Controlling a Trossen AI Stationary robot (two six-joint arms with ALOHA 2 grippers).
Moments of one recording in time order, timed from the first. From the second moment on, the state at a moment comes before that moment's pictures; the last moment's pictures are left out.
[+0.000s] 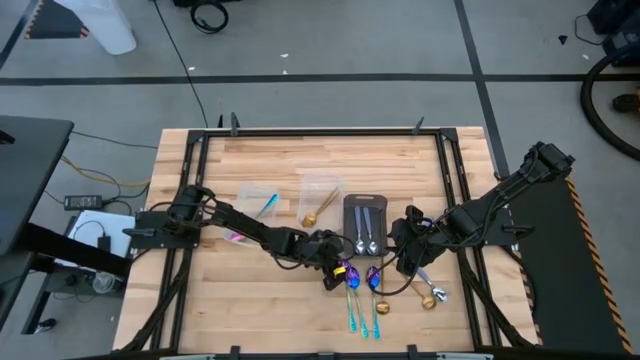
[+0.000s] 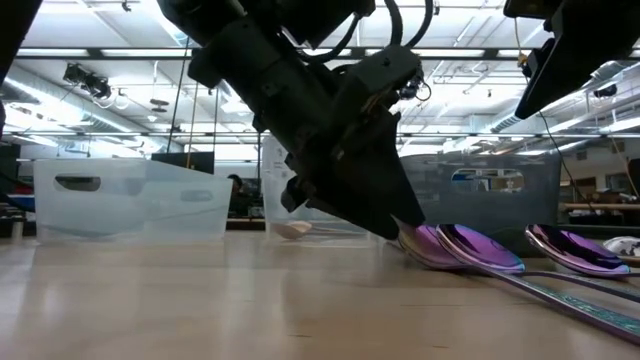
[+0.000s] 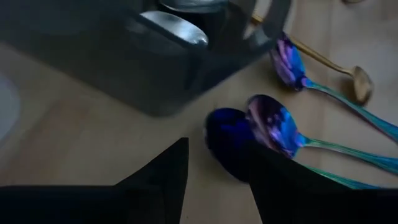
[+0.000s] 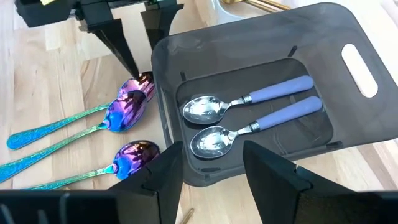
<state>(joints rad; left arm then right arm) -0.26 2.07 1.24 0.05 -0.16 -0.67 0.55 1.18 0.80 -0.67 0.45 0.73</state>
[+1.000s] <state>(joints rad) -0.28 2.12 1.25 0.11 -0.21 -0.66 0.55 1.18 0.80 -0.60 0.45 0.67</state>
